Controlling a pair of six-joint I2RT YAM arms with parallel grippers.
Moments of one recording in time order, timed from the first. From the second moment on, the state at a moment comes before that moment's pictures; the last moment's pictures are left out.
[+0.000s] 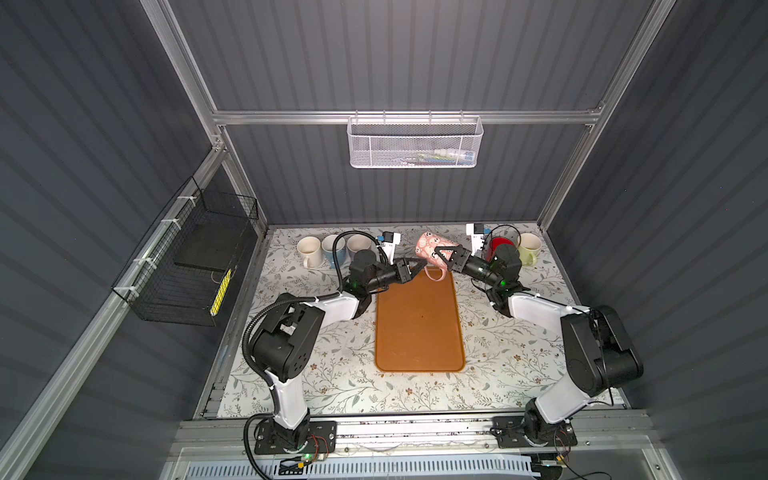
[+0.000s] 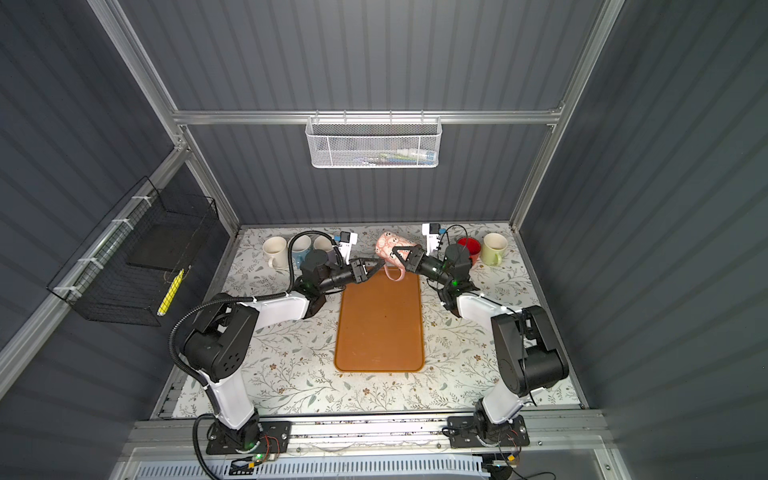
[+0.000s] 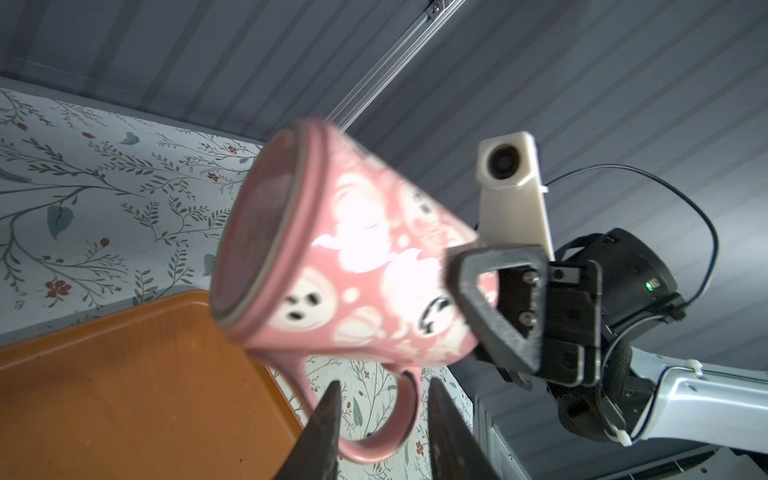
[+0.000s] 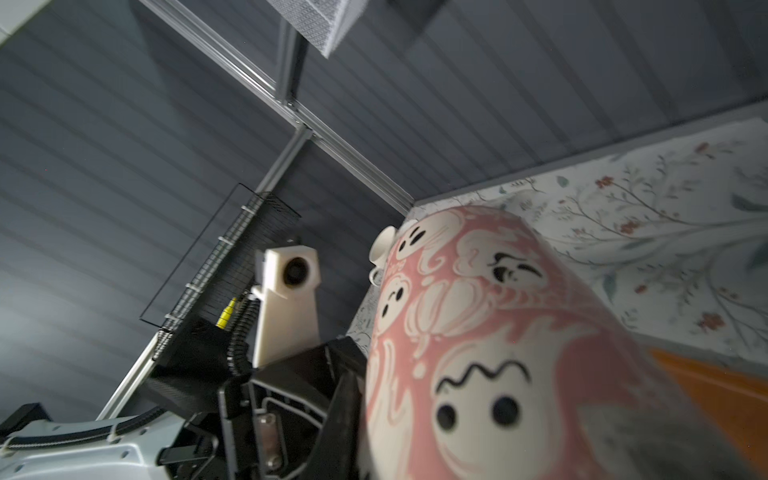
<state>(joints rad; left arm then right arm) -0.55 1.84 1.03 0.79 0.65 -0.80 0.28 1.63 0.86 0.69 -0.69 0.84</state>
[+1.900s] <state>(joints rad) -0.58 1.29 1.04 -0.28 0.08 -0.10 0.29 1.83 1.69 -0.87 -0.09 0.05</state>
